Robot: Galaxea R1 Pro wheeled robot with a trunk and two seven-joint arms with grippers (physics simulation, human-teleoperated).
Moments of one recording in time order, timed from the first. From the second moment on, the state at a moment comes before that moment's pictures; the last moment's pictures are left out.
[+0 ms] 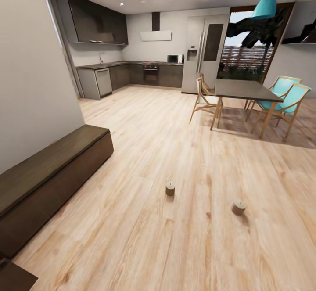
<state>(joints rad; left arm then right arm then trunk) -0.25 0.14 -0.82 -0.09 0.85 -0.02 0.07 -0.41 -0.07 -0.22 0.04 -0.13 -0.14 0.22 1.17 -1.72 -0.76</state>
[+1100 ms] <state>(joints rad) -0.25 0.14 -0.83 -0.09 0.78 -0.03 0.07 -0.41 -0.07 -0.22 0.04 -0.13 -0.14 0.22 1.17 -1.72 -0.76</state>
